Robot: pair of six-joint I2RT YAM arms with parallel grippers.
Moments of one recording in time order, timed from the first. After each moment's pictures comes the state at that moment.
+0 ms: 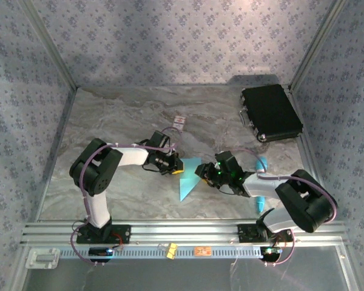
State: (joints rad) left arm -0.61 1.86 0.92 -0.13 0.63 -0.79; right arm 0.64 1.41 0.39 0.34 -0.34 1.20
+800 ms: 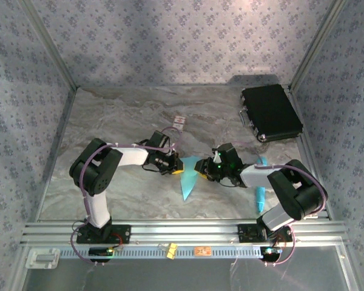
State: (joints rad) left arm -0.61 1.86 0.92 -0.12 0.64 -0.79; right arm 0.55 1.53 0.48 0.30 -0.50 1.05
